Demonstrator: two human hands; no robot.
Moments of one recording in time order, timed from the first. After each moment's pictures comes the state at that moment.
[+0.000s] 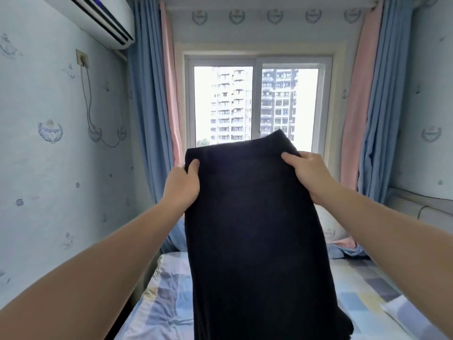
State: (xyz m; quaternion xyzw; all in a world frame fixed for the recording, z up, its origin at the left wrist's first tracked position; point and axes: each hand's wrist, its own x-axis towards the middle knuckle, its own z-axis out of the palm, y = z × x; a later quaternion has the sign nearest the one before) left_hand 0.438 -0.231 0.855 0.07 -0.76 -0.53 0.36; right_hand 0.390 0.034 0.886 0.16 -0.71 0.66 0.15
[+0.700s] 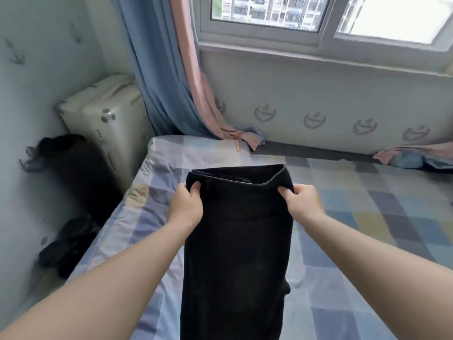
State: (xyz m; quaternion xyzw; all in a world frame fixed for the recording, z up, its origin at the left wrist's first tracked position) left_hand -0.025 -0.466 0.267 0.32 -0.81 -0.48 0.11; right_hand -0.092 -0.230 0.309 -0.07 -0.91 0.42 -0.06
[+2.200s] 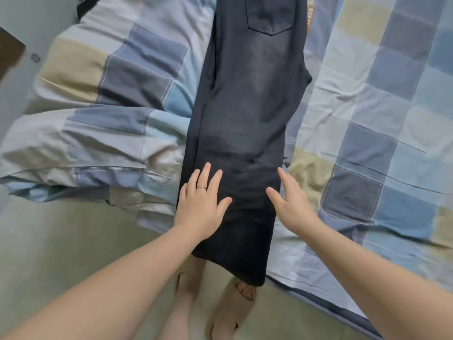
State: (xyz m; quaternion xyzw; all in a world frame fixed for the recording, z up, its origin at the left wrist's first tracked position) left_hand 0.404 -0.223 -0.031 0.26 -0.93 -0.20 -0.18; right_hand 0.264 -0.046 -0.008 0.12 -0.87 0.28 -0.40
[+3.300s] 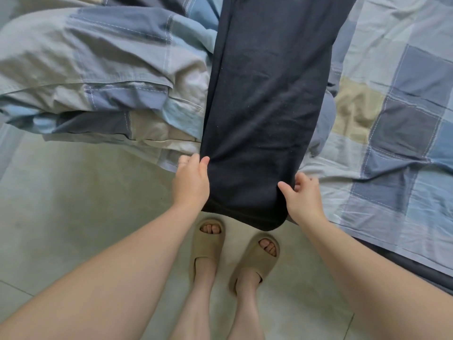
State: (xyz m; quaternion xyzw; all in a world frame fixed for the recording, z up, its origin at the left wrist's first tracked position) left_hand 0.525 -0.240 -0.091 0.46 -0.81 -0.36 -0.03; right_hand 0.416 -0.033 -0.097 -0.04 -0.88 0.33 -0.34
